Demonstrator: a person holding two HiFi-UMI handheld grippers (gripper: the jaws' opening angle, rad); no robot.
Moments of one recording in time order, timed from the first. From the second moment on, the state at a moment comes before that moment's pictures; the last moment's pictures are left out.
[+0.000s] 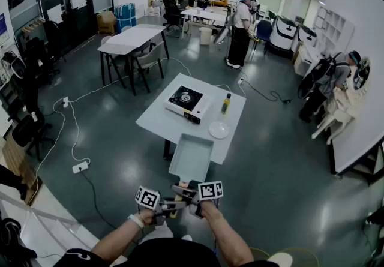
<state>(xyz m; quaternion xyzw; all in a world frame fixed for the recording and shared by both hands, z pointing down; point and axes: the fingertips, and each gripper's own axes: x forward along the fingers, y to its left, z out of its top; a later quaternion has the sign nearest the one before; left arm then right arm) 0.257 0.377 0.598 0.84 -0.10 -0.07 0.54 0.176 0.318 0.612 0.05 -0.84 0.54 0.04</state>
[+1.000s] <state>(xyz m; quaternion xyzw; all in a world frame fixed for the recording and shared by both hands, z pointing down) 0.215 0.343 0.605 0.81 -0.11 -0.07 0.57 0.135 0.279 0.615 0.05 -0.83 0.55 0.04</state>
